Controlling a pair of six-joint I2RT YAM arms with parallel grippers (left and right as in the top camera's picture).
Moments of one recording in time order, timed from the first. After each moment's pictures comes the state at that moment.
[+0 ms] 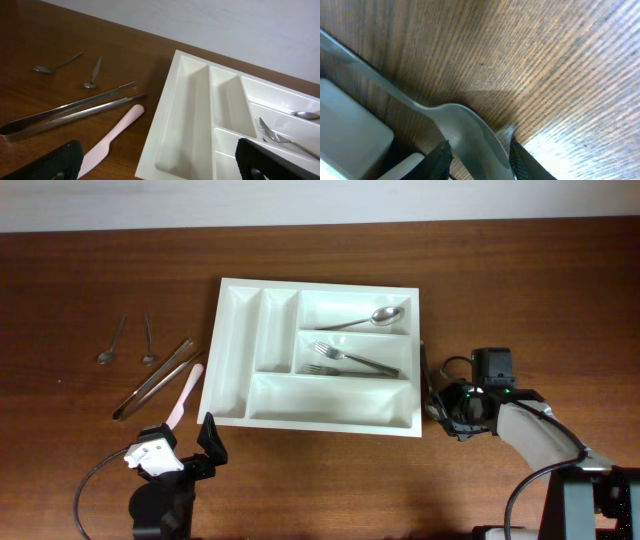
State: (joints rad) left arm 0.01 0.01 0.11 -0.36 -0.06 -0.29; right arm -0.05 1.51 0.67 -0.43 -0.27 1.08
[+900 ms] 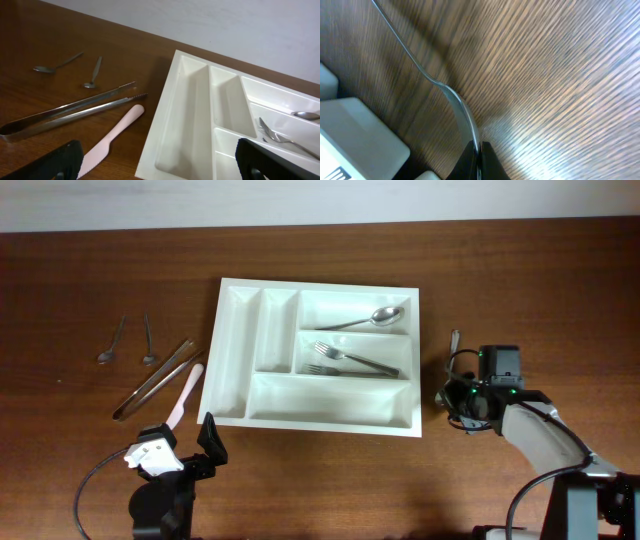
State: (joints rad) left arm 0.01 0.01 0.11 -0.36 -0.06 -0.29; right arm -0.08 1.49 0.68 -0.38 -0.20 0.99
